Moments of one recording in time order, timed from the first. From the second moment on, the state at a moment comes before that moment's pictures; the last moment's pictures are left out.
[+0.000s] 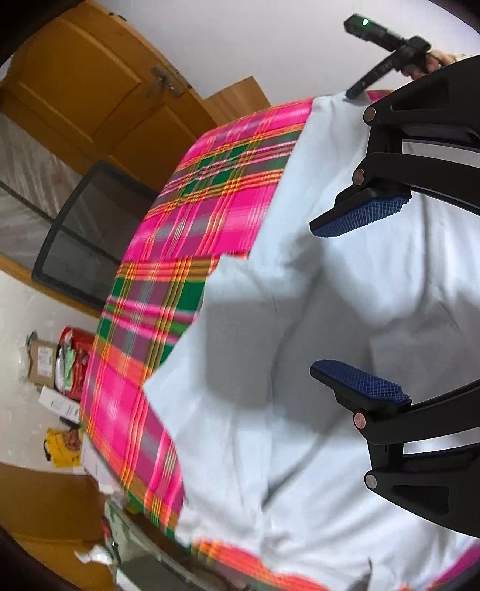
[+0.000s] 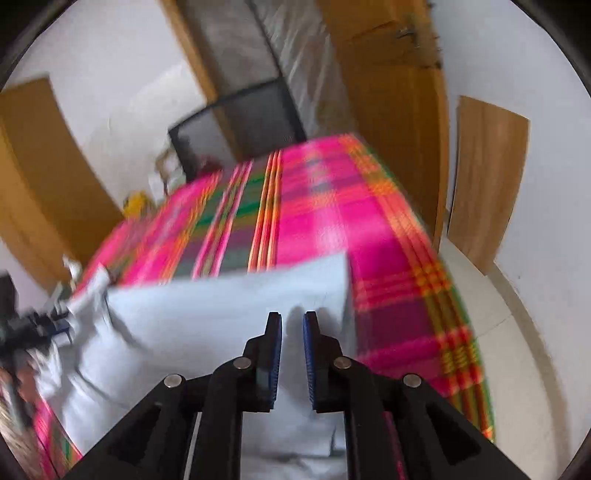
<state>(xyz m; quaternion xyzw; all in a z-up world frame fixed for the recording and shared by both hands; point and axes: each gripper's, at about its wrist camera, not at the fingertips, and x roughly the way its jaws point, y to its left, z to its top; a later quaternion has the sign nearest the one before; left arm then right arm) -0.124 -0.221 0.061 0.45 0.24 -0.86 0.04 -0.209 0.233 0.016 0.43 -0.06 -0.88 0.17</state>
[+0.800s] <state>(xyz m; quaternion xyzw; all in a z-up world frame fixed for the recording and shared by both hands) 0.006 -0.308 0.037 0.46 0.30 -0.84 0.07 -0.134 0.078 0.091 0.40 0.05 -0.87 0.28</state>
